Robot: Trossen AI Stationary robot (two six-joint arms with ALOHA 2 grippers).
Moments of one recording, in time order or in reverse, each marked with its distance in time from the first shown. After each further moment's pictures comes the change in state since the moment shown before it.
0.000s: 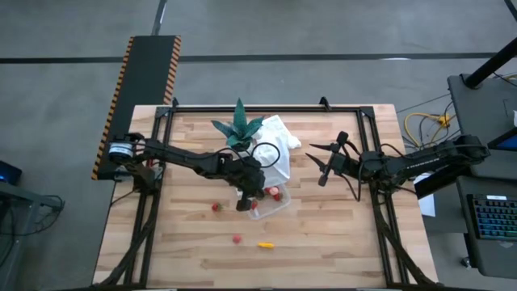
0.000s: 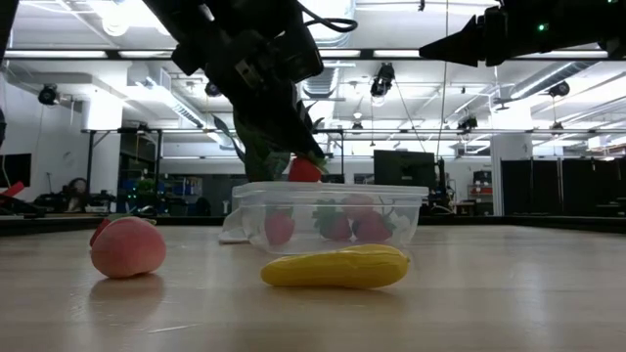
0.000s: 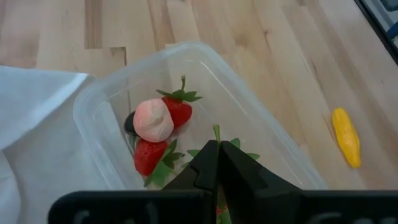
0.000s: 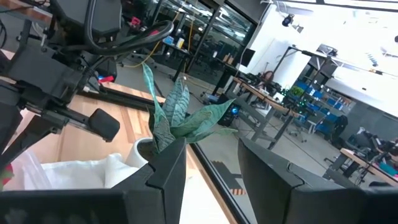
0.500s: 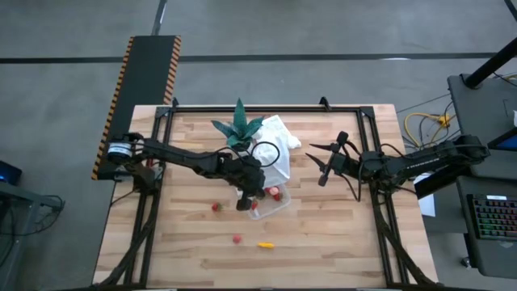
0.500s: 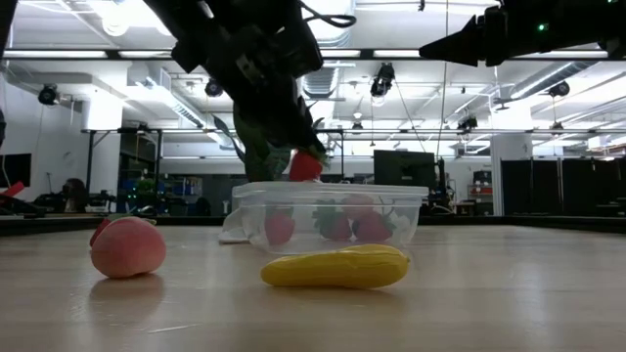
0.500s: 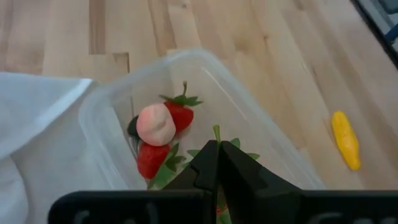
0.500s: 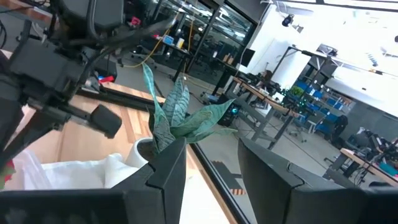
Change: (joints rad) left arm 0.000 -0.010 0.002 0.000 -0.003 0.005; right arm 0.000 0.000 0.000 0.000 0.000 0.000
